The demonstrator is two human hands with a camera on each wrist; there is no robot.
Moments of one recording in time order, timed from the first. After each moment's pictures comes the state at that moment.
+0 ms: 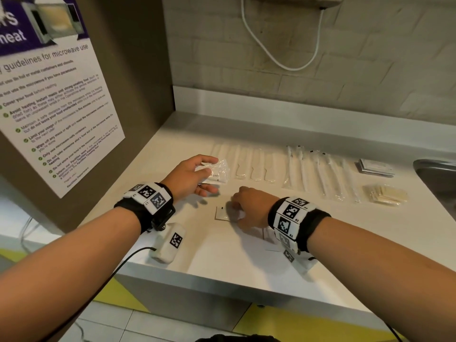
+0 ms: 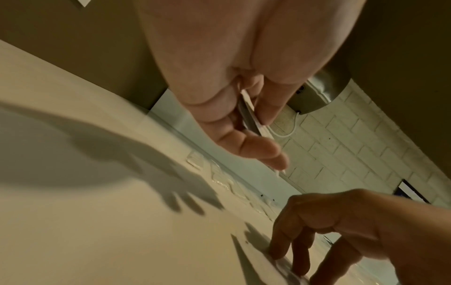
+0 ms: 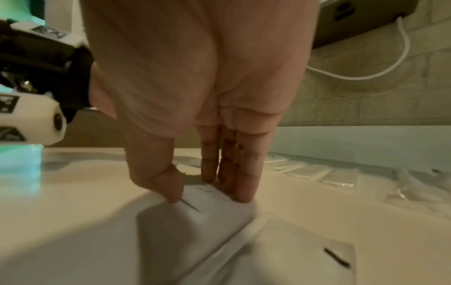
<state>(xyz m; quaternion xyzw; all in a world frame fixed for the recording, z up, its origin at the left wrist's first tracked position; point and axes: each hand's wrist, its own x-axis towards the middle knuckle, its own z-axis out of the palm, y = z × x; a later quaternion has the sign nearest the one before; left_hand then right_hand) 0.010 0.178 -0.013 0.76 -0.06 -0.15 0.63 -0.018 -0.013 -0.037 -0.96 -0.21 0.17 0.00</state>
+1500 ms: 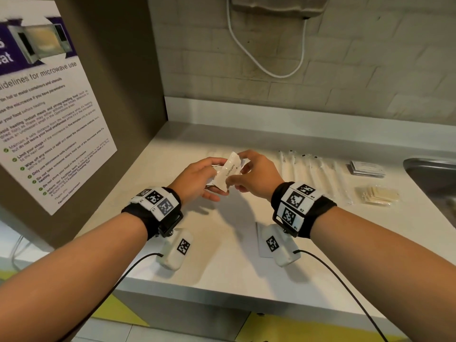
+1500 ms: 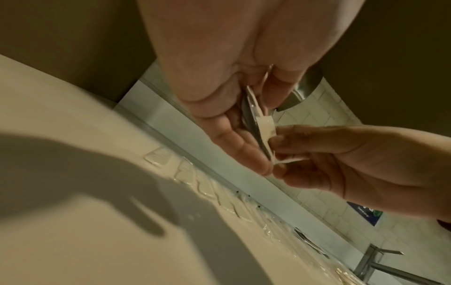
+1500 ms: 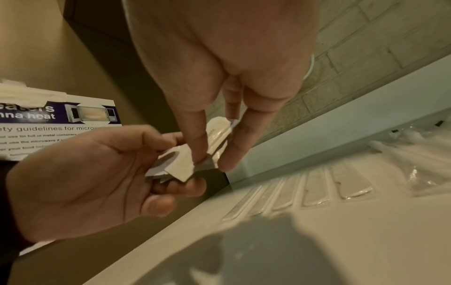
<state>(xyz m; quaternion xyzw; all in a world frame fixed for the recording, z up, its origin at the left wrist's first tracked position) 0.005 0.148 0.012 0.76 -0.09 -0.16 0.62 -0.004 -0.020 0.020 -0.87 0.02 -0.01 0.49</state>
